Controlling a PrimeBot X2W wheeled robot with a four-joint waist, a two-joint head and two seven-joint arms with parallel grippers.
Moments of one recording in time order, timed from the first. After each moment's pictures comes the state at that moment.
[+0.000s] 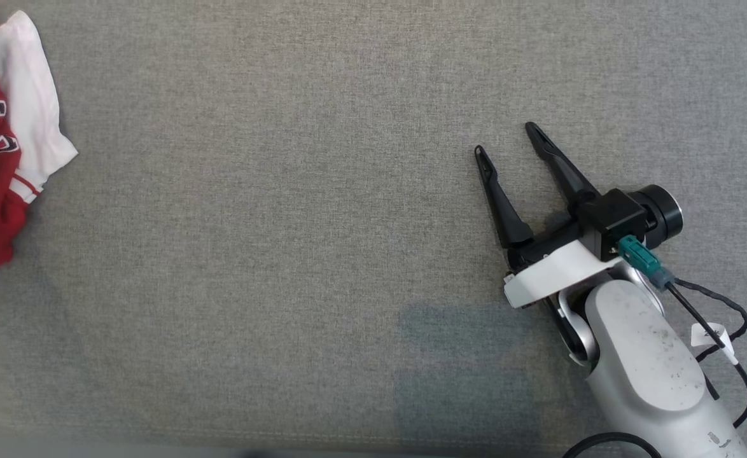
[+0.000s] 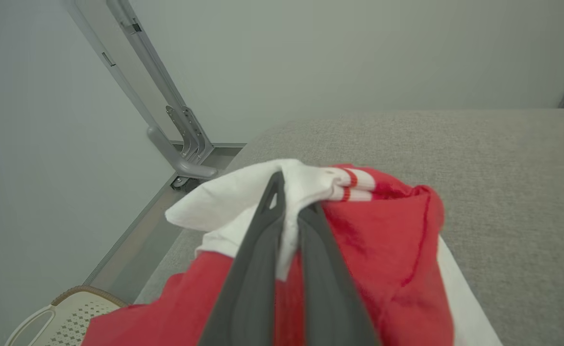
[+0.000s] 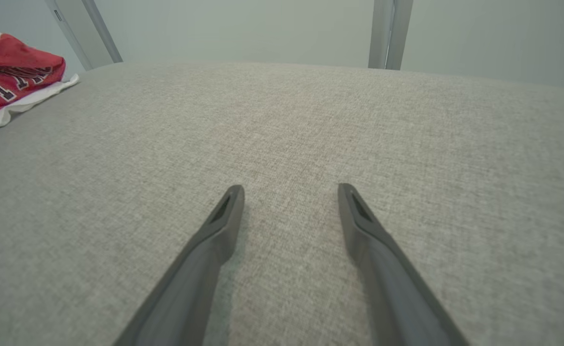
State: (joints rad) left arm -0.89 0.39 0.10 0.85 -0.20 -0.05 -0.26; right arm -0.45 -0.09 0.25 0.28 0.06 0.13 -0.27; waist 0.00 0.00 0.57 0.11
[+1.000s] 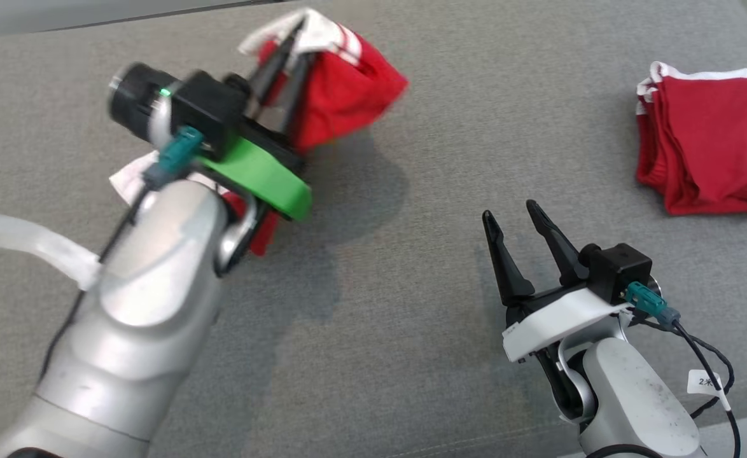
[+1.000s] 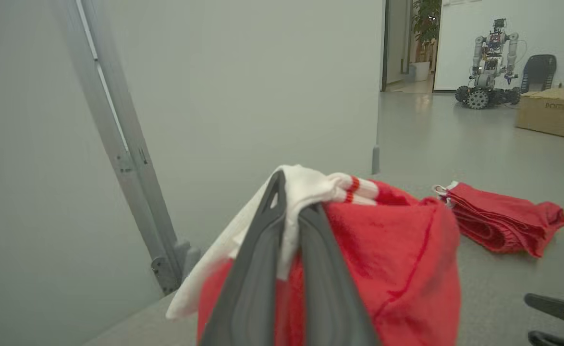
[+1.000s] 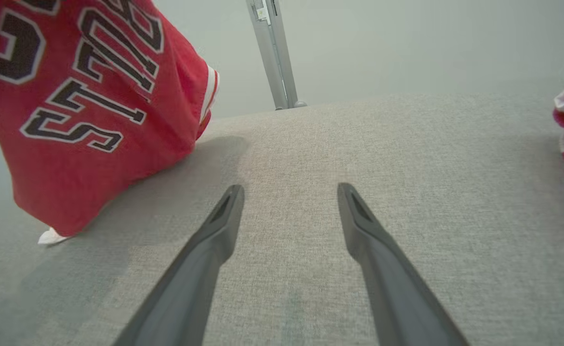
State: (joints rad) left arm -0.87 0.22 -0.59 0.44 -0.38 -0.13 -0.26; right arm -0.32 -0.05 0.24 0.33 0.29 0.13 -0.26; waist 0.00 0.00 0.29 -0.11
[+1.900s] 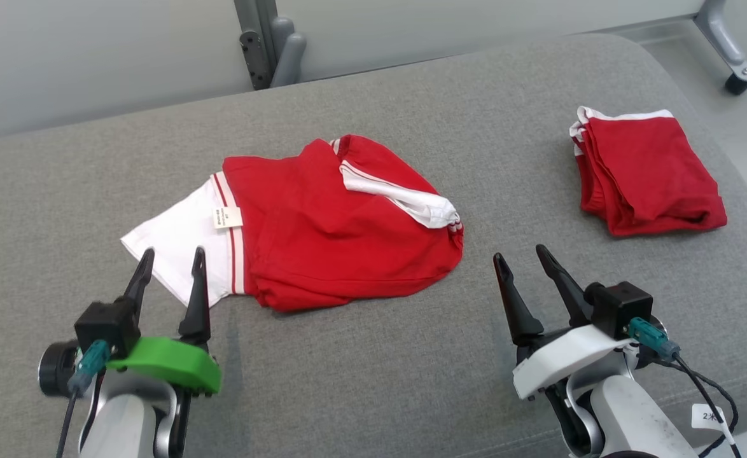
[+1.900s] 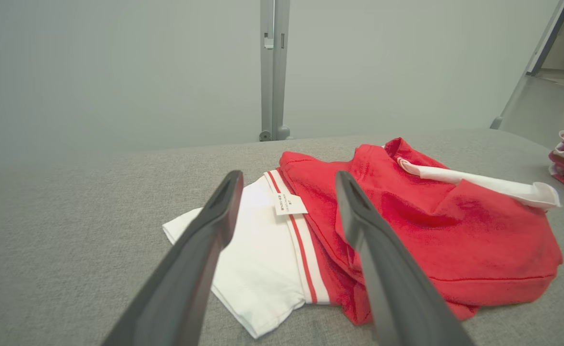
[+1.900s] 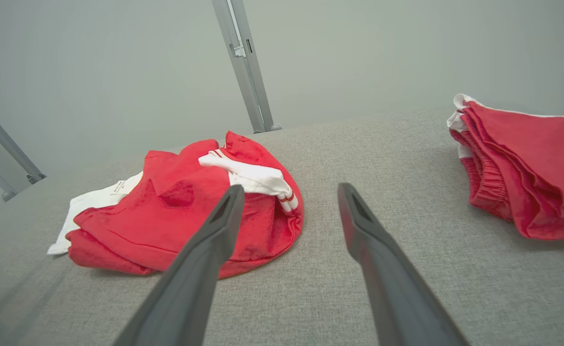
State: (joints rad) left arm -0.30 0.16 -0.17 0.43 -0.29 -0.06 -0.26; right arm -0.24 -0.05 0.22 0.36 0.29 0.13 -0.26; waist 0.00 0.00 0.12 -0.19
